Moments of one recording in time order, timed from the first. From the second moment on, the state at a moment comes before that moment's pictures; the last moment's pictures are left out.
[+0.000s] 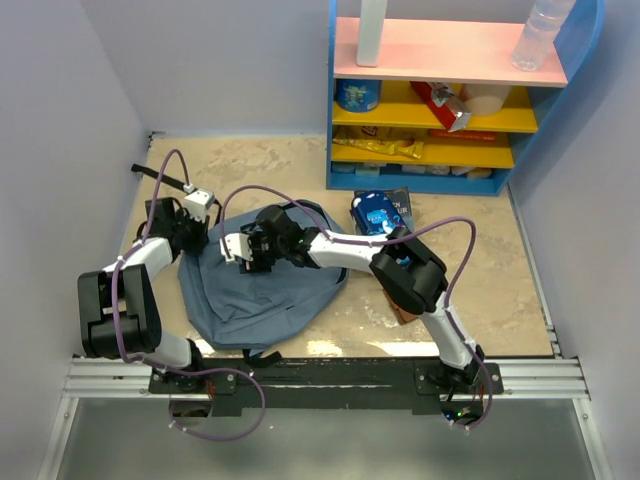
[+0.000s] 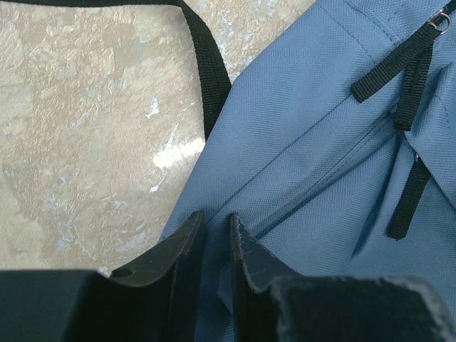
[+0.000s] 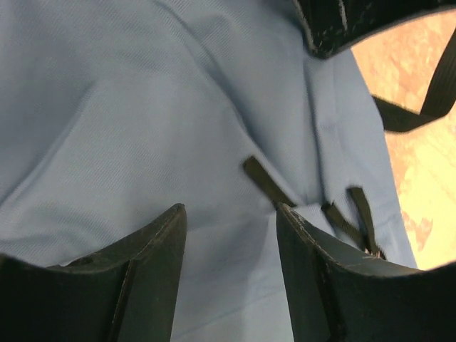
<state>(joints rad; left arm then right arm) 0.19 1.48 0.73 -0.07 0.34 0.42 0.97 2.19 1.55 0.02 -0.36 -0.73</state>
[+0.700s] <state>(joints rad) 0.20 1.48 0.73 -0.08 0.36 0.43 0.96 2.34 1.82 -0.15 -0.38 -0.83</state>
